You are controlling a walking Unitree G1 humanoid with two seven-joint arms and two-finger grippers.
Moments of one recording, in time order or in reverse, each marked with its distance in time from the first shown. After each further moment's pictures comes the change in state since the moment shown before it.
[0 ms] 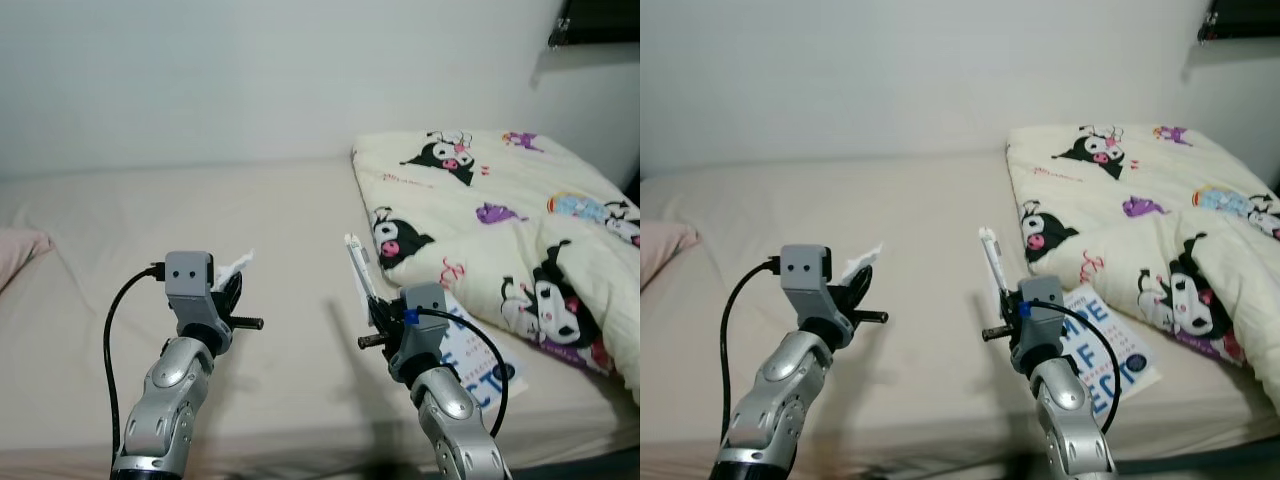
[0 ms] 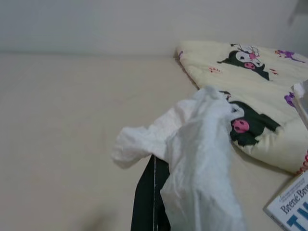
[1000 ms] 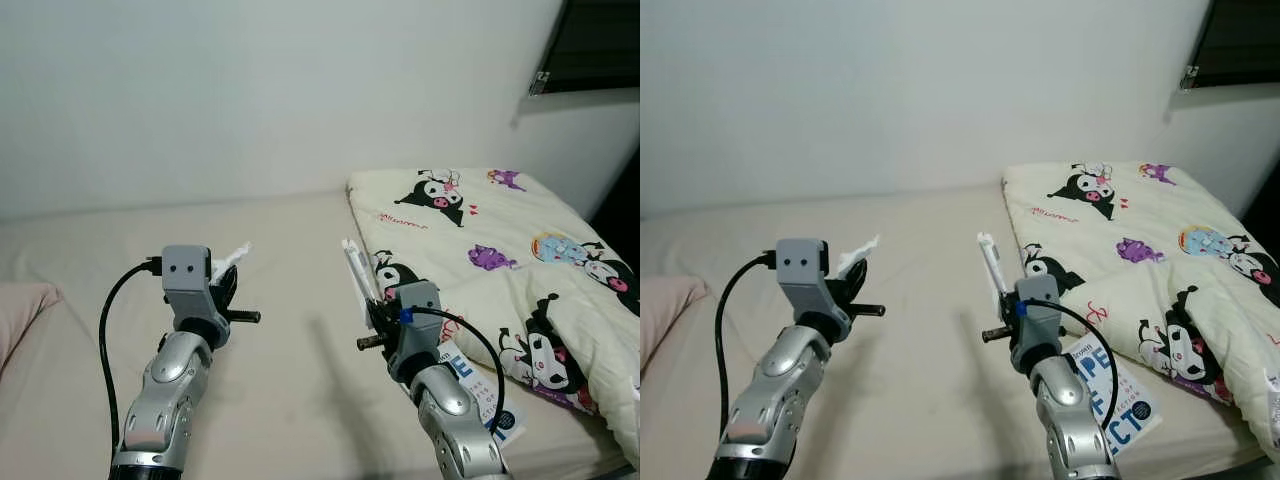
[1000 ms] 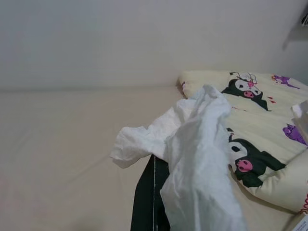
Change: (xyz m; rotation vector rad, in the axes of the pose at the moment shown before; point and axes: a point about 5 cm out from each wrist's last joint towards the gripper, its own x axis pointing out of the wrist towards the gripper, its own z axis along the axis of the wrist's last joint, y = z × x) left arm 0.002 0.002 0.005 0.033 -0.027 0.037; right arm 0.004 -0.006 -0.009 -0.045 0.057 0.000
